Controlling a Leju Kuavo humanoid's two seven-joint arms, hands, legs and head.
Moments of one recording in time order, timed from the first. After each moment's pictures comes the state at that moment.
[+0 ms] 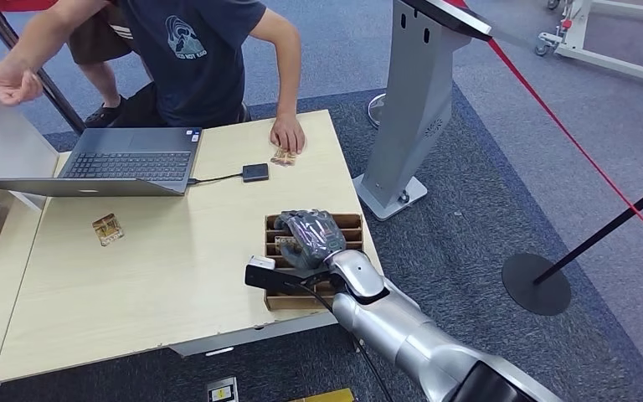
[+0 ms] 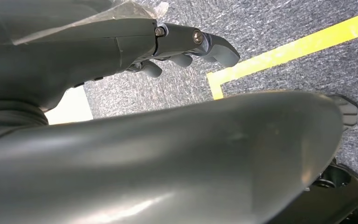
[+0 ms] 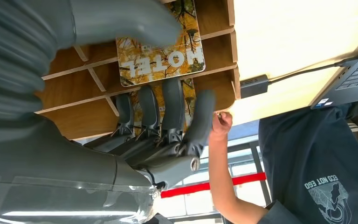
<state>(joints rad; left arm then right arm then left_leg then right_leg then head) -0.13 0.10 -1.21 -0.25 1.23 0.11 -0.05 -0.70 0.17 0.93 -0.59 0.67 -0.43 -0.15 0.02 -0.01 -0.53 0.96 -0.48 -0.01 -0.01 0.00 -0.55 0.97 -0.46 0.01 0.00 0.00</state>
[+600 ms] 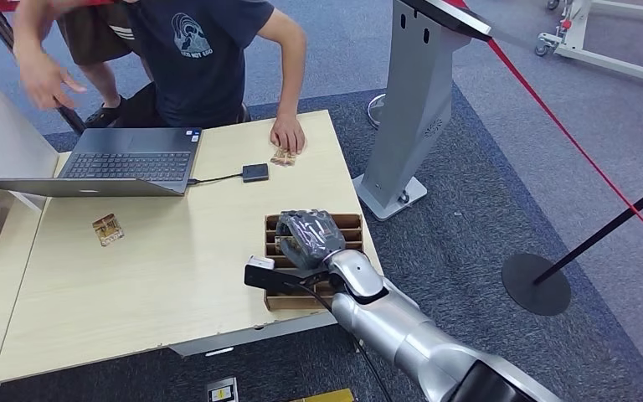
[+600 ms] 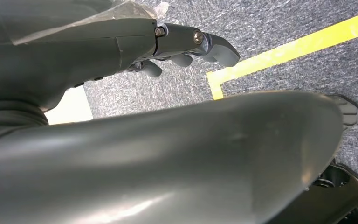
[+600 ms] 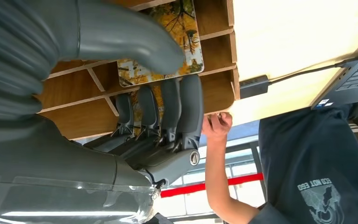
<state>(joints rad) -0.13 0.10 -1.21 -0.25 1.24 0.11 -0.05 -0.70 0.18 0.93 -0.58 0.68 -0.43 -0.14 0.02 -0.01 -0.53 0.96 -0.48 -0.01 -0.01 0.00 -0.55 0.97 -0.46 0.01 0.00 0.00</state>
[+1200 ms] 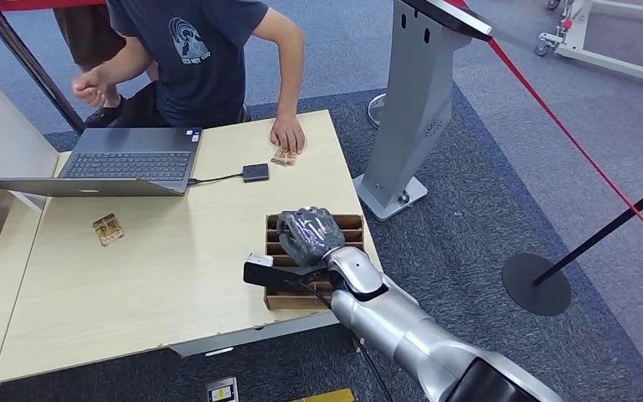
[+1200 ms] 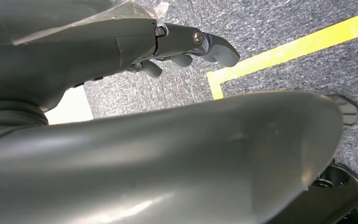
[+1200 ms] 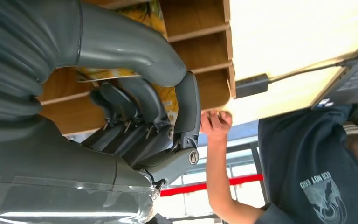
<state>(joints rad) -0.13 0.10 -1.21 -0.25 1.24 0.11 -0.05 -0.71 0.18 0.93 -0.57 0.67 -0.42 -0.14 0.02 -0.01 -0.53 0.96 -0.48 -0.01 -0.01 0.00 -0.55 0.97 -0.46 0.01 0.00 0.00</state>
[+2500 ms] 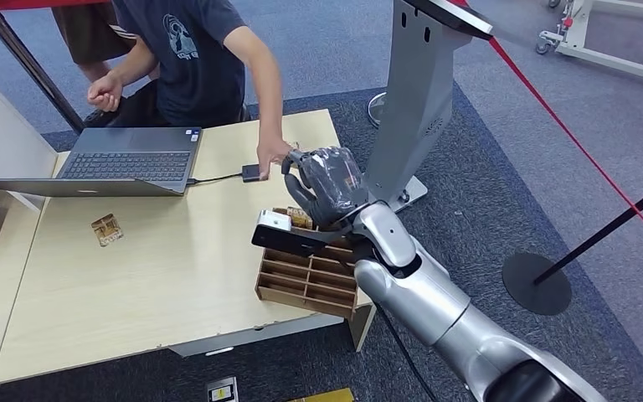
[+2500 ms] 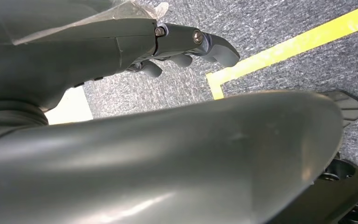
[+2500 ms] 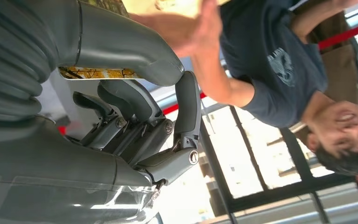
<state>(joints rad) -0.13 0.10 -1.22 -0.25 1.20 0.08 -0.05 -0.72 0.01 0.83 -1.13 0.73 -0.38 -0.11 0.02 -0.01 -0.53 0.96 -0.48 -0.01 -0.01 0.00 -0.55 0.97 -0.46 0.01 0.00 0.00</state>
